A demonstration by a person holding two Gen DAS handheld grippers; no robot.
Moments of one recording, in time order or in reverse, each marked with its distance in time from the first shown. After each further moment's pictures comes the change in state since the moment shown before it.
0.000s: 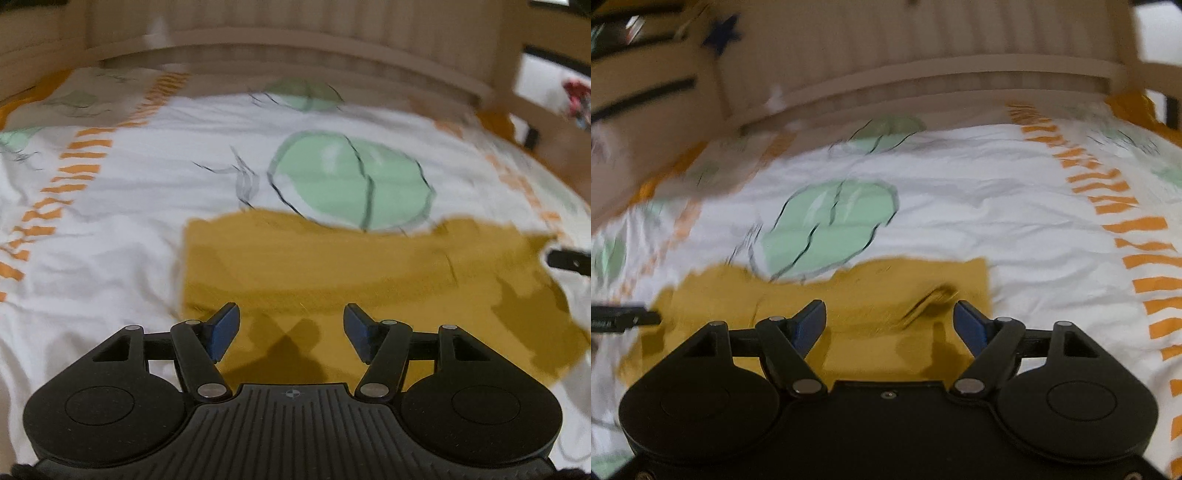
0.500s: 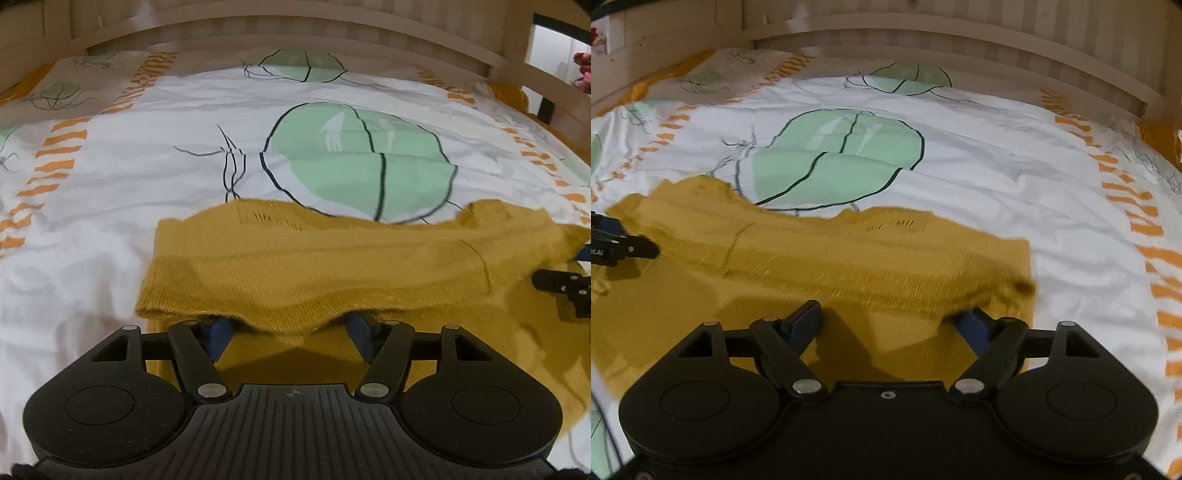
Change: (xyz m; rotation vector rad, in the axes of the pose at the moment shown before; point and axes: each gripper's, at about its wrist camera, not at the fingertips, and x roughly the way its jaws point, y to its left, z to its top) left arm 0.060 -0.002 0.027 0.018 0.080 0.044; right arm 0.062 0.035 -0.002 -0.206 0.162 -0.108
